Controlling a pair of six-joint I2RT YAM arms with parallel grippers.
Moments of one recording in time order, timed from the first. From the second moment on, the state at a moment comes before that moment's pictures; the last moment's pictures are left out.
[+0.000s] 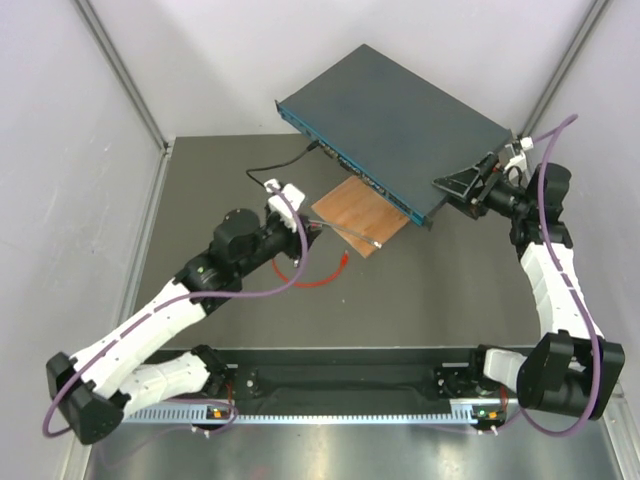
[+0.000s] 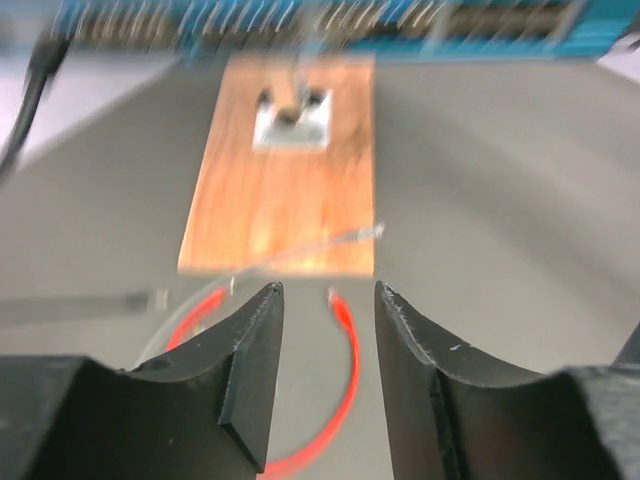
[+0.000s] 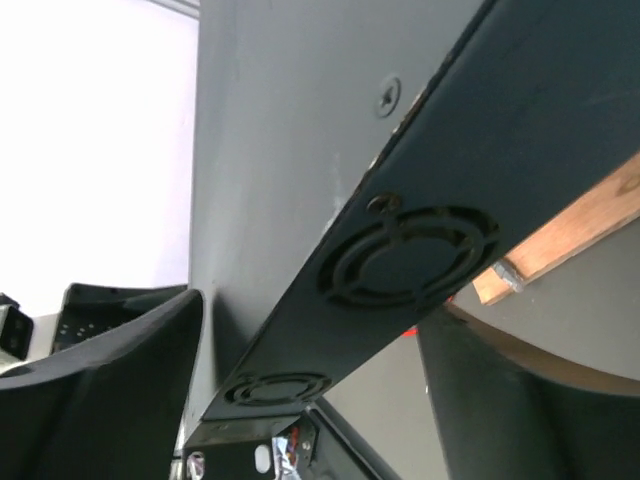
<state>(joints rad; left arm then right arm) -0.75 1.03 0.95 -0.08 0.07 0.05 -0.18 1.16 0.93 -0.04 -0.92 0.86</state>
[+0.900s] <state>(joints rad) -0.49 1.53 0.86 -0.29 -0.08 -0.29 -0.29 1.15 1.05 -0.26 -0.88 0.56</state>
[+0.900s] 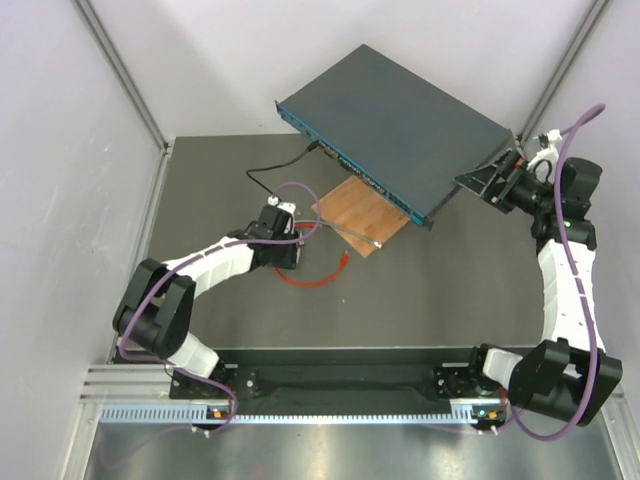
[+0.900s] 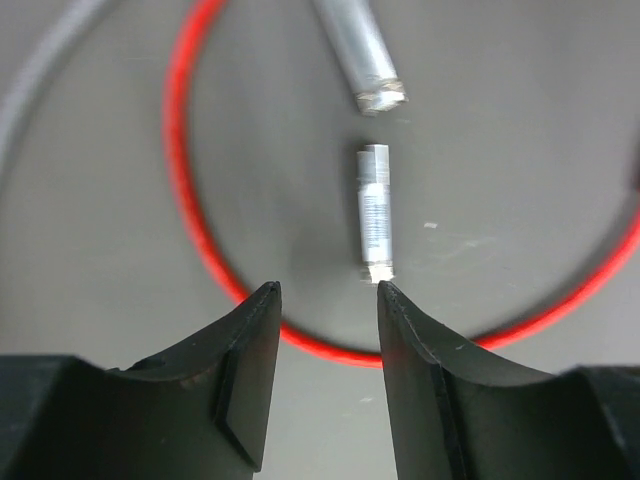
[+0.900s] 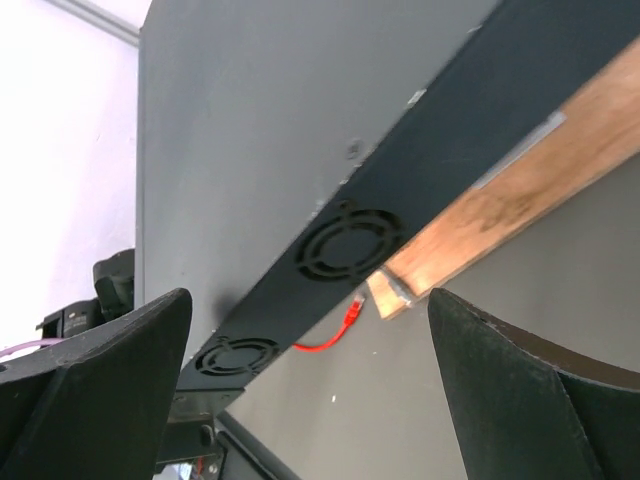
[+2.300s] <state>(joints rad) -0.64 1.02 1.04 -0.47 0.05 0.20 -0.24 1.12 1.29 -0.20 -0.92 0.57</state>
